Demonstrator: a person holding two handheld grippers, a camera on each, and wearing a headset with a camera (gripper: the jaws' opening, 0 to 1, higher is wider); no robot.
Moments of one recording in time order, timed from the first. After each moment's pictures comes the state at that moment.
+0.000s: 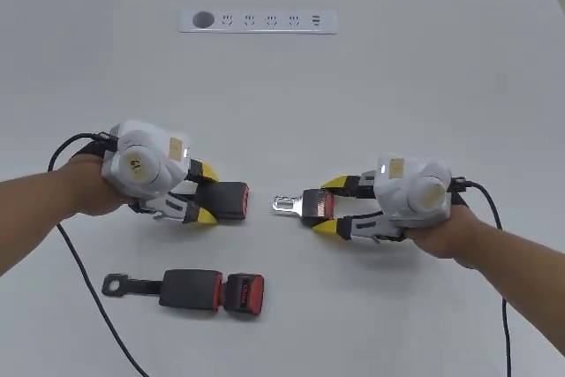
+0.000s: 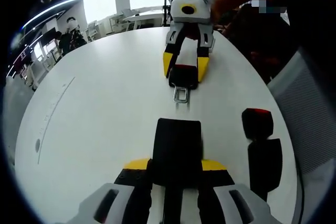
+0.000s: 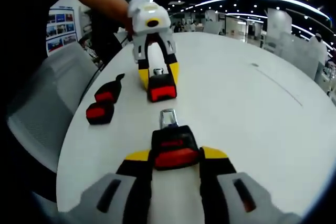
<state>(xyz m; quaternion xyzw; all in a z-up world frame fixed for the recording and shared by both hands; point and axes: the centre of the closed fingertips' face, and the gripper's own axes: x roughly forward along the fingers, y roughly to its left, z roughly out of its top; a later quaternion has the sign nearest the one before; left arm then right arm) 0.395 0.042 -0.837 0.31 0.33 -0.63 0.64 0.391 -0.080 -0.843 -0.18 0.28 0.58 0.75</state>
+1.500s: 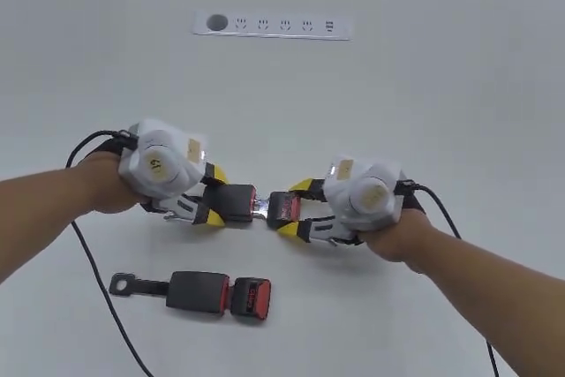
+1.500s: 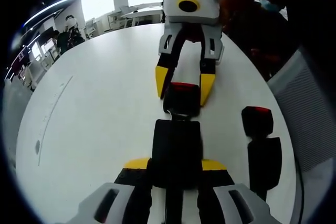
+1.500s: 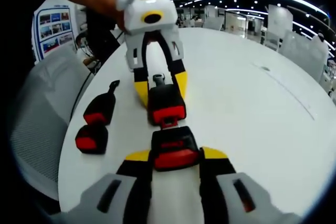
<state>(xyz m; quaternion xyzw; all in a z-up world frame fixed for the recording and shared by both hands) 0.397 0.046 -0.843 0.33 0.34 -0.63 0.62 0.391 -0.024 -0.844 -0.19 0.31 0.57 0.74</state>
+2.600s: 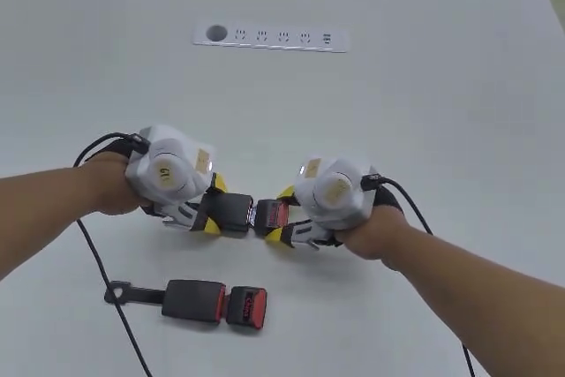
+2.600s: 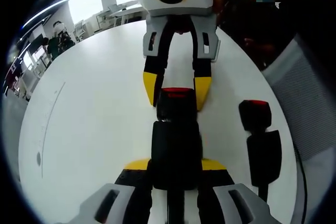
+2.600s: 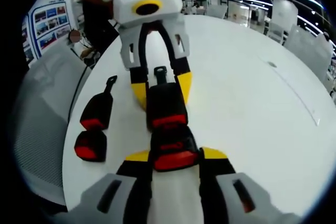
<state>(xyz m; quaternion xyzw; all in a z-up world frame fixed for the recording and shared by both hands) 0.396 0.045 -0.844 0.36 0.34 -0.64 0.59 0.391 -0.011 -0.844 -0.22 0.35 0.56 0.72</state>
